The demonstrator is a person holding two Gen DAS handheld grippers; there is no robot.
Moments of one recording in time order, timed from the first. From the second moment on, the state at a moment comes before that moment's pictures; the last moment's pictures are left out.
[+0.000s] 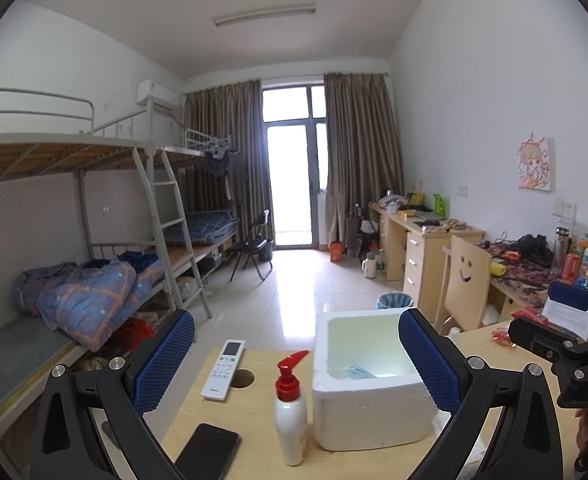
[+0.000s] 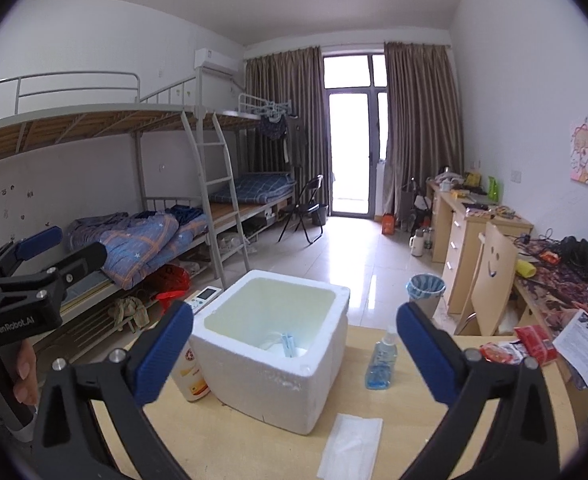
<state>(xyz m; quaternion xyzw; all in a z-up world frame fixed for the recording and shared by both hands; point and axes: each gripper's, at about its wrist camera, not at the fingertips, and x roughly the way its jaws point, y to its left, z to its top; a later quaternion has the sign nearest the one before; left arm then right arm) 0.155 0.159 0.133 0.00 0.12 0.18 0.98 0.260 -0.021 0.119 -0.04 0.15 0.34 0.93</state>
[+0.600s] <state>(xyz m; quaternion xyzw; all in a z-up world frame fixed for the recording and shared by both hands) 0.091 0.108 0.144 0.03 0.08 0.16 0.98 0.193 -0.082 0.127 -0.03 0.10 0.31 0.94</state>
